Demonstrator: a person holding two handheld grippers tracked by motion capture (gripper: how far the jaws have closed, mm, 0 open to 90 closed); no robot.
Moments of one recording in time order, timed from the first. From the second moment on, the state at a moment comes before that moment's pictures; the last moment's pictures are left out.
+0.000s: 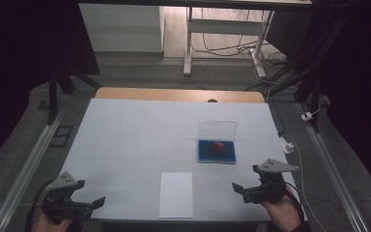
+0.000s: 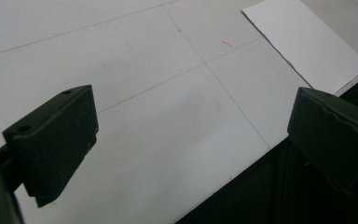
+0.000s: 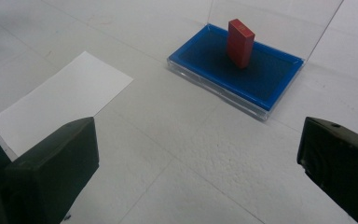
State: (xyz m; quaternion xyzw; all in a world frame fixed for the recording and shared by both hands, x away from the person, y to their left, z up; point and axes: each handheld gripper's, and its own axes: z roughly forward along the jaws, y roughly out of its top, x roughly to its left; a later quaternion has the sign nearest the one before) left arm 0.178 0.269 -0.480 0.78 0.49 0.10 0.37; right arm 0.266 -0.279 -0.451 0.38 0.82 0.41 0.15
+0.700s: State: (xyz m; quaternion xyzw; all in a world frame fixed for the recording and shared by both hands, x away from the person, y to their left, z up) left arm 0.178 0.269 -0.480 0.78 0.49 0.10 0.37; right arm 0.301 -0.255 -0.455 0.36 0.83 0.40 0.13
